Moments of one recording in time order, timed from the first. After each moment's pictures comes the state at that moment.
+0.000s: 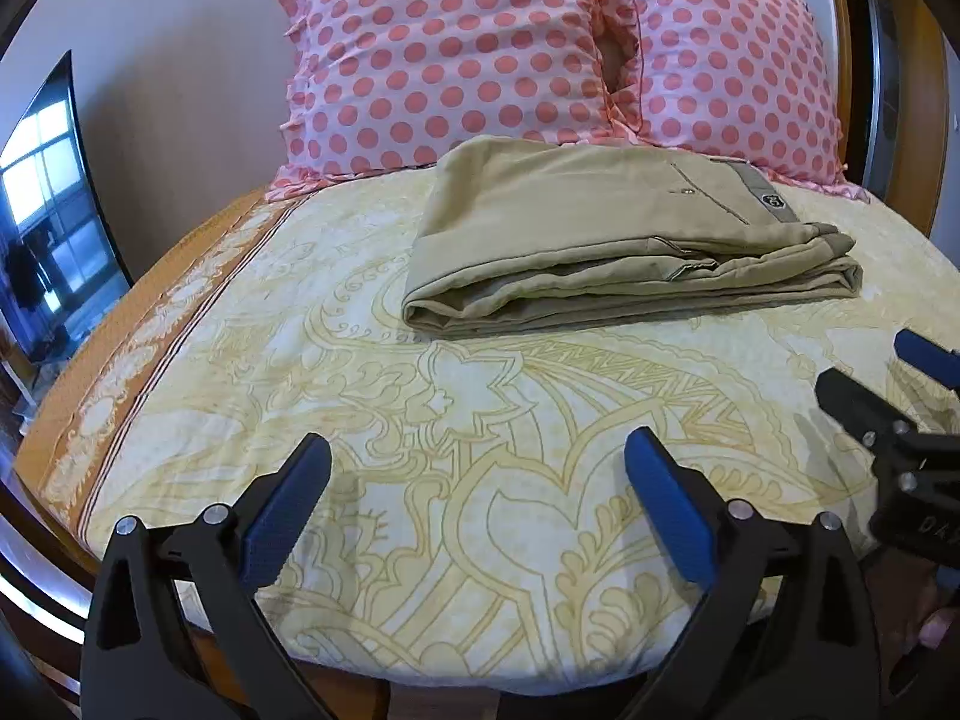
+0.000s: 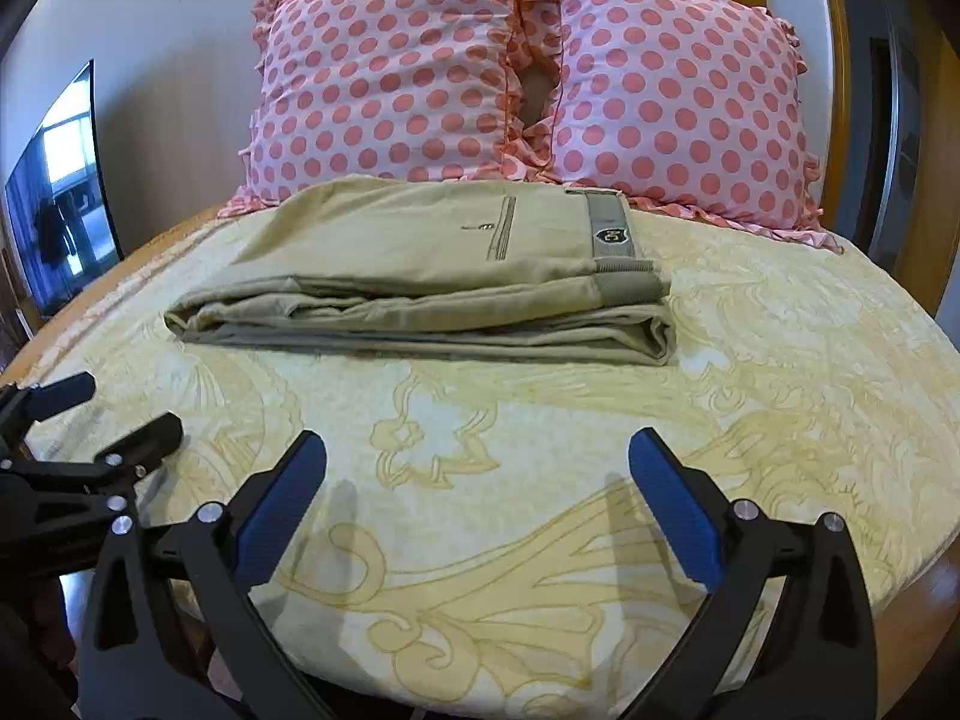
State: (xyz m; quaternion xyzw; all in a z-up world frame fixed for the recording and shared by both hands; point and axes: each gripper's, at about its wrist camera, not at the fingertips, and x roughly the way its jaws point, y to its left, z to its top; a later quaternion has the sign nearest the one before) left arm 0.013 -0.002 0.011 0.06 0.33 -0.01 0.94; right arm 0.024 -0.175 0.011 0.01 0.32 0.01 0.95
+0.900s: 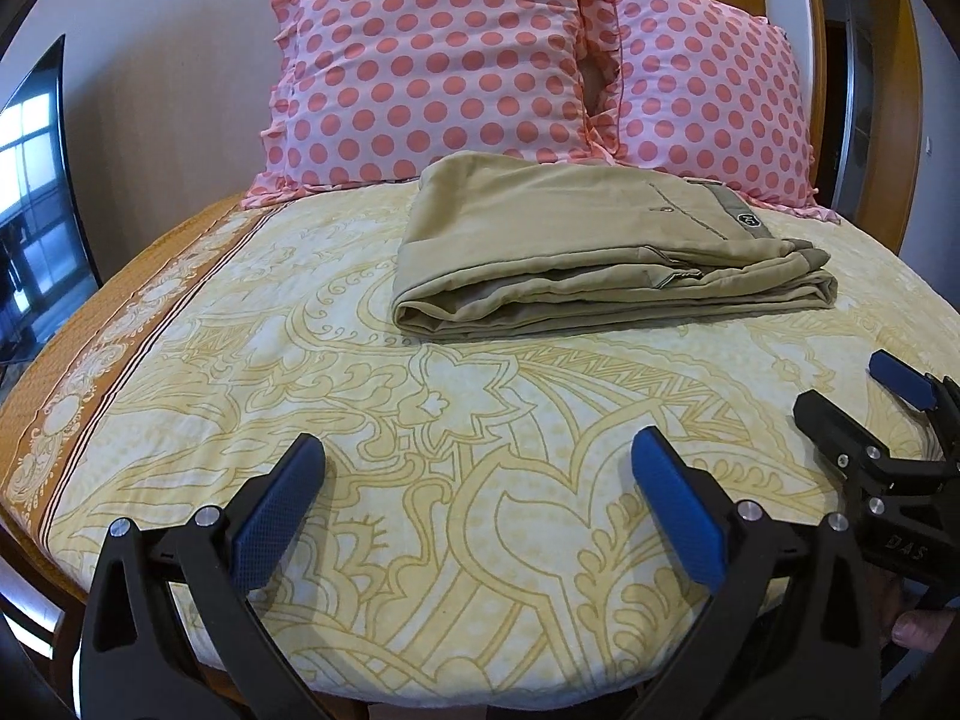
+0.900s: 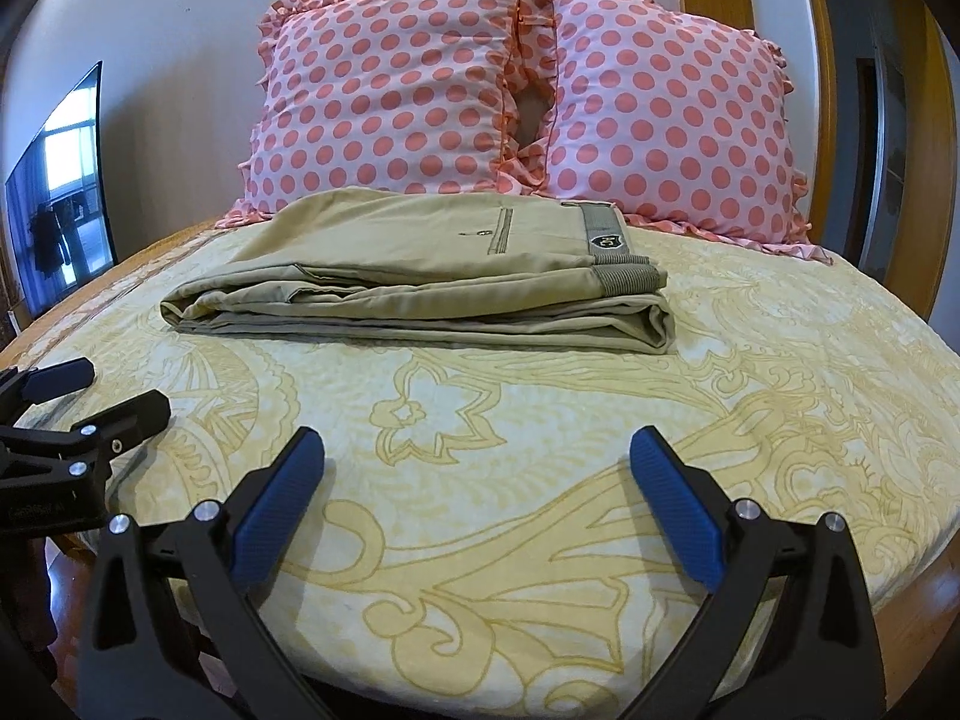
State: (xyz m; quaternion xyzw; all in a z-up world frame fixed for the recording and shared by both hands) left arm 0.011 0.012 0.002 0.04 0.30 -0.05 0.95; right arm 0.011 -0.173 -0.003 0.00 0.27 0.00 0.96
